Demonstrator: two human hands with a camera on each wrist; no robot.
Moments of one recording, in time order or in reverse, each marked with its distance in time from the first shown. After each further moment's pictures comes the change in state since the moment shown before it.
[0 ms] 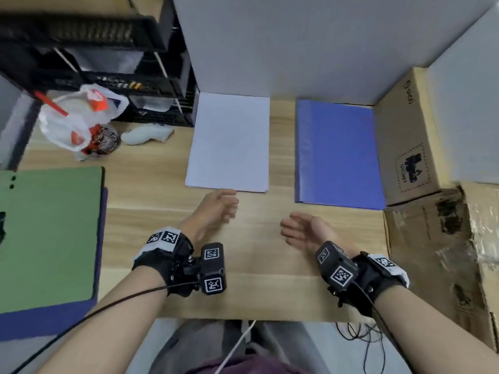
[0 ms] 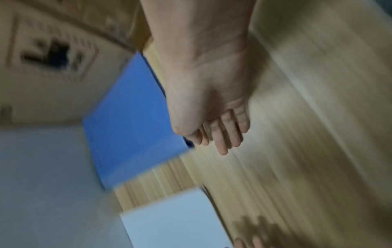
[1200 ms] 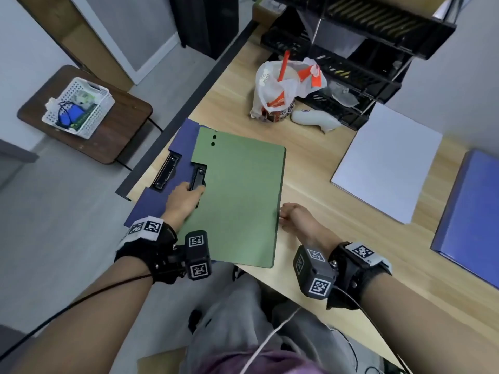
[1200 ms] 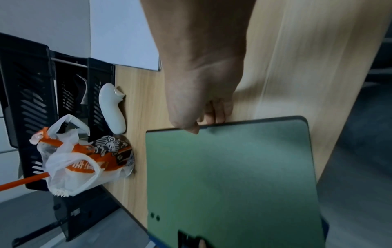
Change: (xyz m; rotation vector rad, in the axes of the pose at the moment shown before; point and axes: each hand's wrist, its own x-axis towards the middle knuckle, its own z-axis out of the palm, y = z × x) left_hand -0.127 -0.124 -0.310 0.200 0.711 -0.278; right_hand 0.004 0.112 0.304 -0.653 -0.264 -0.056
